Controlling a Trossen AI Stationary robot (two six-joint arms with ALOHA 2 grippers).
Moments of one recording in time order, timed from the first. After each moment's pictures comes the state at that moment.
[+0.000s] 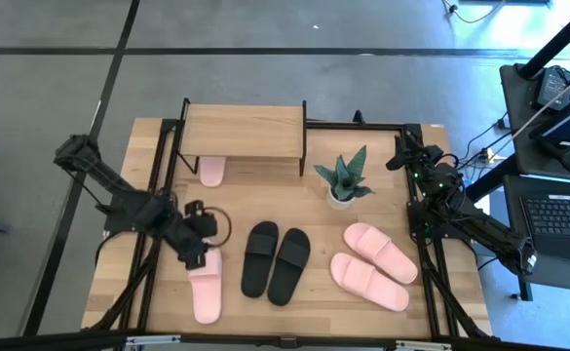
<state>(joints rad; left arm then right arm) -0.63 1.15 0.91 -0.92 -0.33 -0.78 -0.64 0.01 0.01 0.08 0.57 0.31</state>
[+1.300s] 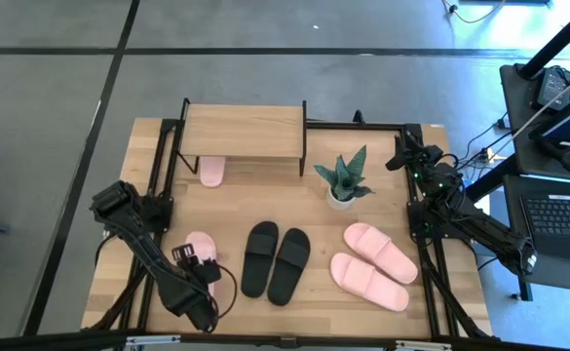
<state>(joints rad) -0.87 1.83 1.30 -1.33 -0.14 -1.27 -0.64 0.01 0.01 0.08 0.57 0.31</state>
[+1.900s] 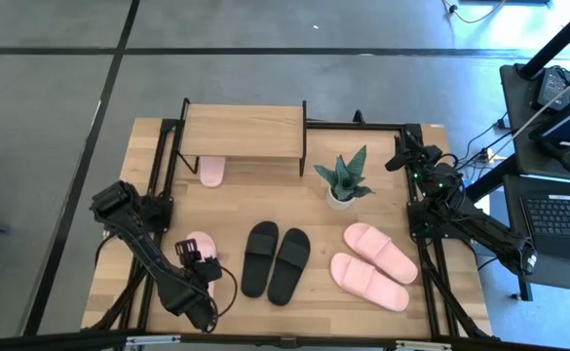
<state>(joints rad) -0.87 1.83 1.30 -1.37 -0.27 -1.22 -0.64 0.01 0.01 0.08 0.57 0.25</state>
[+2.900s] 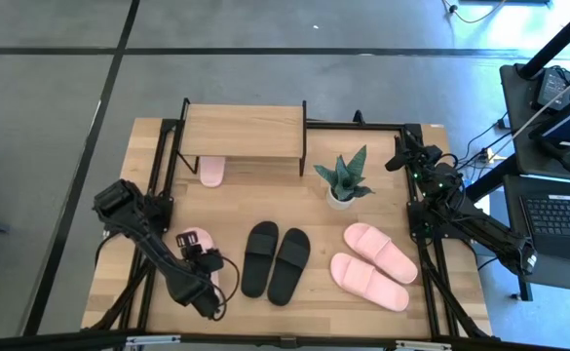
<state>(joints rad) -0.81 1.83 1.19 -1.35 -0.27 -1.18 -0.64 0.01 0.01 0.08 0.57 0.25</state>
